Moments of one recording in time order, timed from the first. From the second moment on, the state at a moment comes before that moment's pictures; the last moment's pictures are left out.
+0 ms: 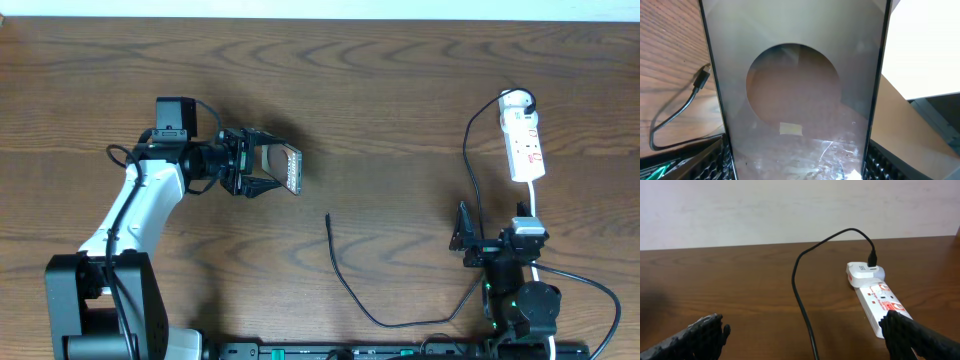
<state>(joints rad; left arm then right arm) 0.01 1.62 1.01 -0.52 1.01 -1.29 0.03 0.02 0.01 -0.07 0.00 0.07</state>
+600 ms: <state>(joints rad) 0.01 1.62 1.01 -0.52 1.01 -1.29 0.03 0.04 0.04 -0.06 -0.18 0.13</state>
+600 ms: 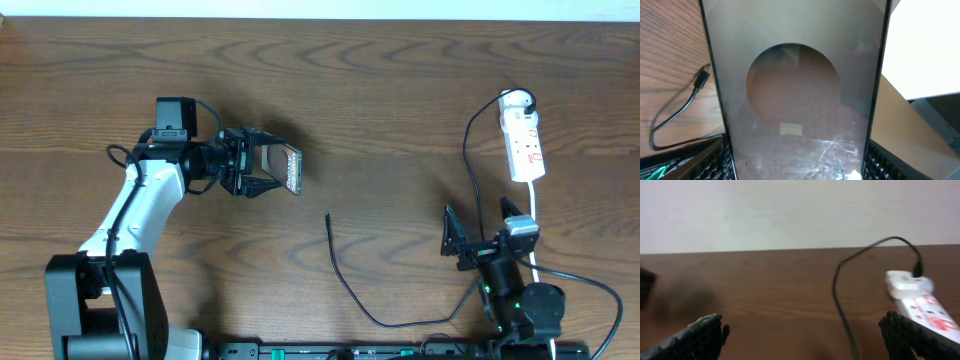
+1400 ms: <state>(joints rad) 0.01 1.62 1.01 -0.52 0.82 -1.27 0.08 1.29 0.81 -0.01 -1.13 0.43</state>
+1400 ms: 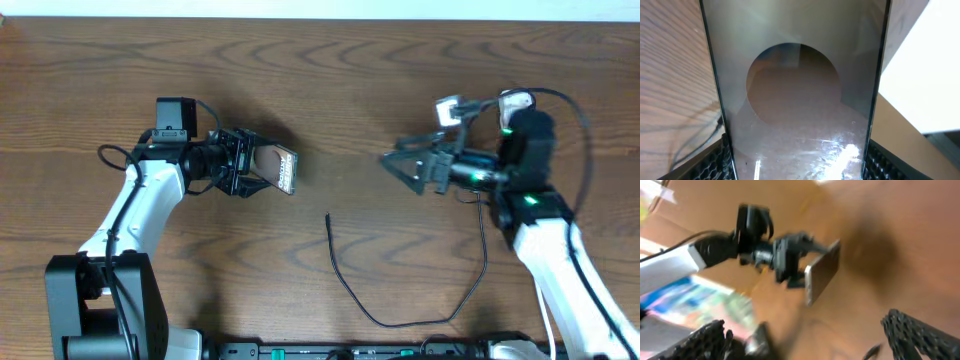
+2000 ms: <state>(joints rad) 0.01 1.62 1.01 -0.62 0.57 -1.27 0.44 1.52 0.82 0.34 -1.03 0.72</state>
